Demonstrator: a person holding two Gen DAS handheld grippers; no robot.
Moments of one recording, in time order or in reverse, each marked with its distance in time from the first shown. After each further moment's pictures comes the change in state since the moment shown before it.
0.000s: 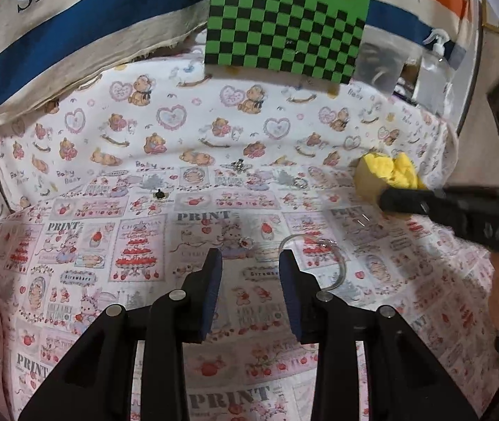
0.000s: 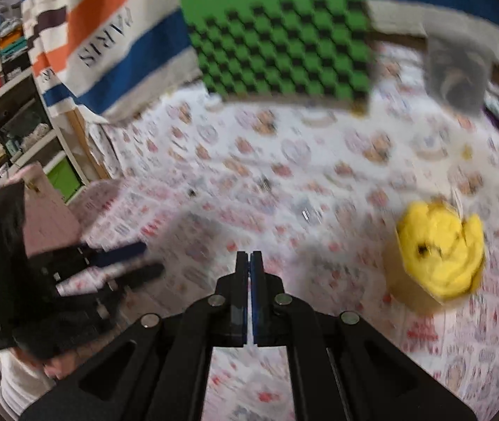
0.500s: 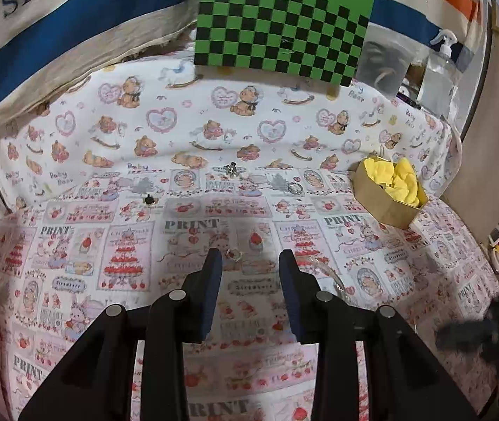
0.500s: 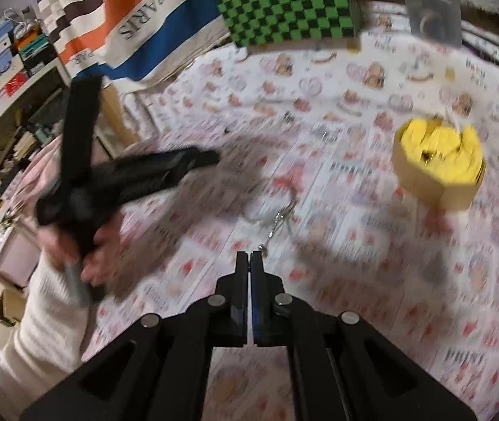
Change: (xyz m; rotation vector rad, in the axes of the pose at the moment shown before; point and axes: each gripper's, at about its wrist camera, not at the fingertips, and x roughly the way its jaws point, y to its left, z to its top) left arm 0.008 -0.015 0.018 -0.011 0.035 -0.009; right arm -0.055 0.005 -0.076 0.017 0.083 0.155
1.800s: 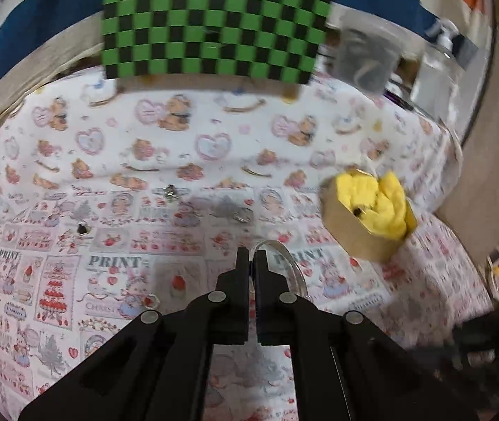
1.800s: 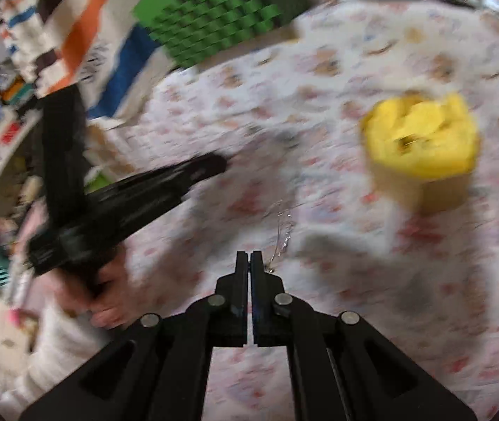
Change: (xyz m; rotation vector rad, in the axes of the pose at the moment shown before) left arm 0.040 -0.051 0.036 -0.026 -0.002 -0.006; right arm 0.018 -0.066 0.019 0.163 -0.014 0.149
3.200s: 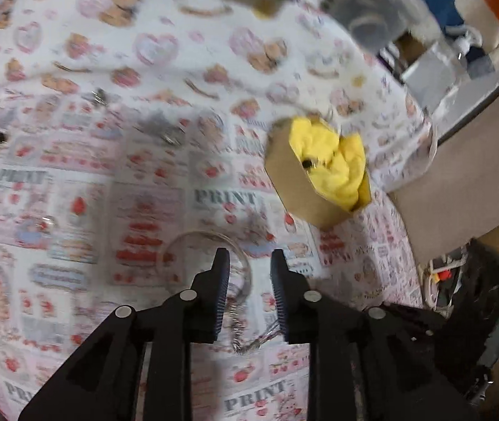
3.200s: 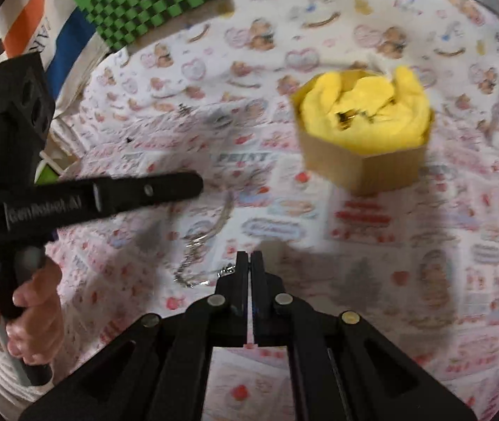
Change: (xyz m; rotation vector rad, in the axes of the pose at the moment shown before) left arm 0.046 -0.033 -0.011 -0.193 0.340 -0.253; right arm -0.002 -0.038 0.004 0.056 0.051 -0.318
